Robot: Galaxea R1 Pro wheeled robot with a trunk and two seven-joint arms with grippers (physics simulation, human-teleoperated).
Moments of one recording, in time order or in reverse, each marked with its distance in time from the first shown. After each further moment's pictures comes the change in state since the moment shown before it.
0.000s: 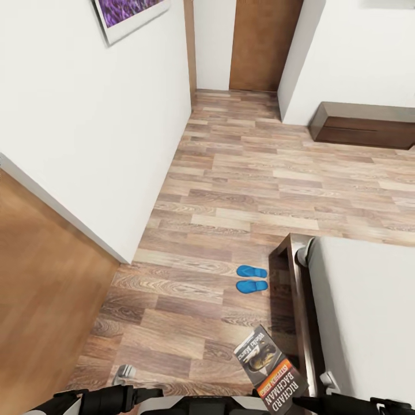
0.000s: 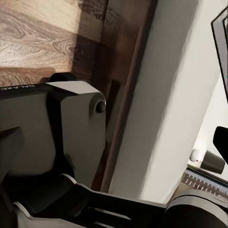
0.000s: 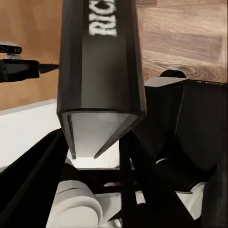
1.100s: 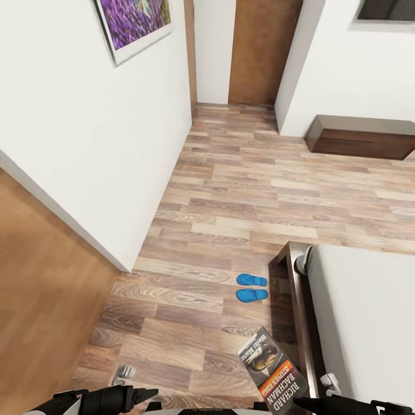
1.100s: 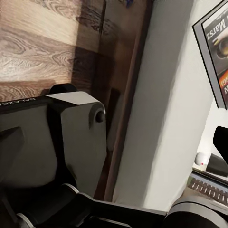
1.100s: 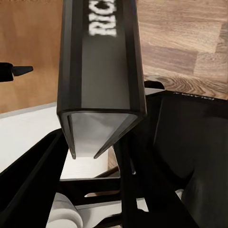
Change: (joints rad) left arm 0.001 0.001 0.000 0.000 0.000 -0.002 0.004; right arm 0.000 -0.001 -0.005 0.026 -0.008 -0.026 -0.104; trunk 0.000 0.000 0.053
